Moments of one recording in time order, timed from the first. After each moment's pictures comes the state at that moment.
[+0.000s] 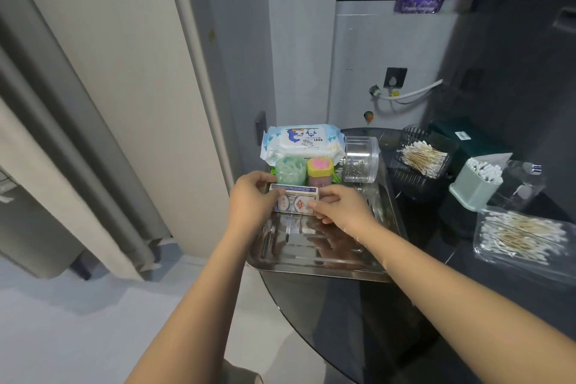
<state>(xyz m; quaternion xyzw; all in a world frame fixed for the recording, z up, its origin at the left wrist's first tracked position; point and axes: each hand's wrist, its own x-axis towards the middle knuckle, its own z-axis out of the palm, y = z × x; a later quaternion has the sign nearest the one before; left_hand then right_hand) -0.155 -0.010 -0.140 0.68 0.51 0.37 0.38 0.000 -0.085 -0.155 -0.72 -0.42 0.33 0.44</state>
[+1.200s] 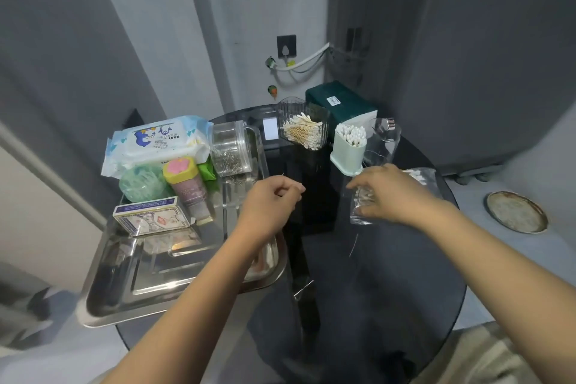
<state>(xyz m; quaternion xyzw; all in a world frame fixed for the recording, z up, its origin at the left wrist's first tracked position) 0.029 -0.114 -0.148 0.78 0.33 0.20 0.50 0.194 -0.247 -0.135 -0.86 -0.49 0.10 0.05</state>
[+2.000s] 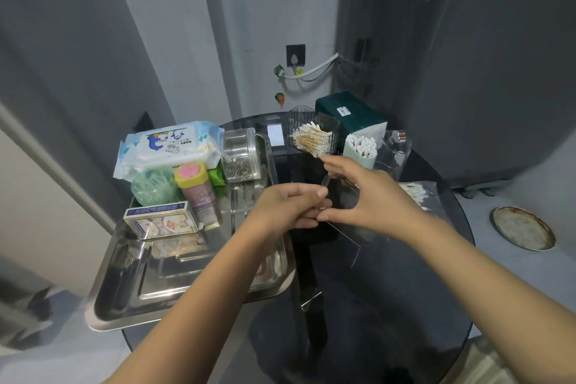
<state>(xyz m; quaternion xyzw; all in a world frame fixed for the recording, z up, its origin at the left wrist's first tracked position) 0.024 -0.117 -0.127 0.62 0.28 0.12 0.72 0.154 -0.231 -0.114 -0.77 -0.55 0.15 0.30</state>
